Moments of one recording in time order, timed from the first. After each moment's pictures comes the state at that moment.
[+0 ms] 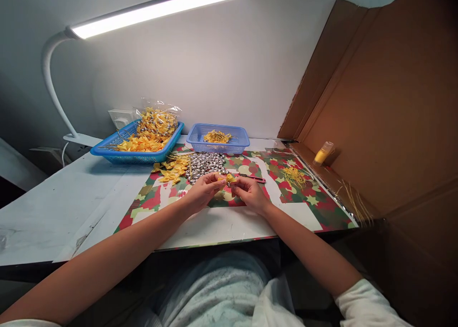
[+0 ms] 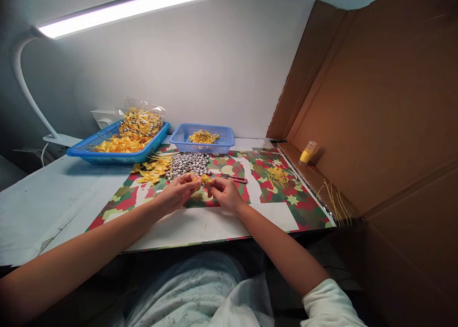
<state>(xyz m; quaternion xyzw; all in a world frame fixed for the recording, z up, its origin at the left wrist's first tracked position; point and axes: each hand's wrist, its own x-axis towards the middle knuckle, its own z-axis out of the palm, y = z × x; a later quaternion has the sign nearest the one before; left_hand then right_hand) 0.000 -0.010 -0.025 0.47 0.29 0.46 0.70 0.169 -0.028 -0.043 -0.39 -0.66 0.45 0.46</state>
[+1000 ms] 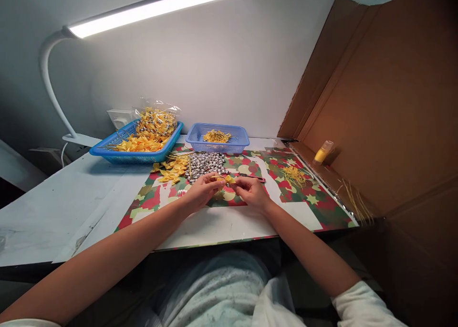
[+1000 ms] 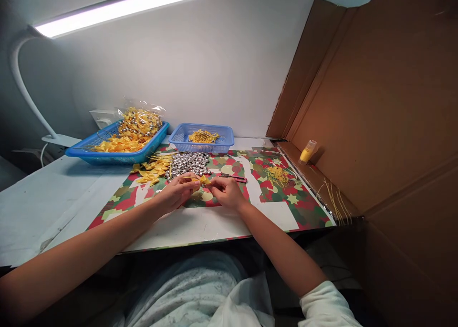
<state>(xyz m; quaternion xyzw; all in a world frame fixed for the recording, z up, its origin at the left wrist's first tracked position) -0.002 -0.010 -0.025 0.45 0.30 0.45 0.71 0.175 -0.028 -0.038 -0.41 -0.72 0.34 0.44</state>
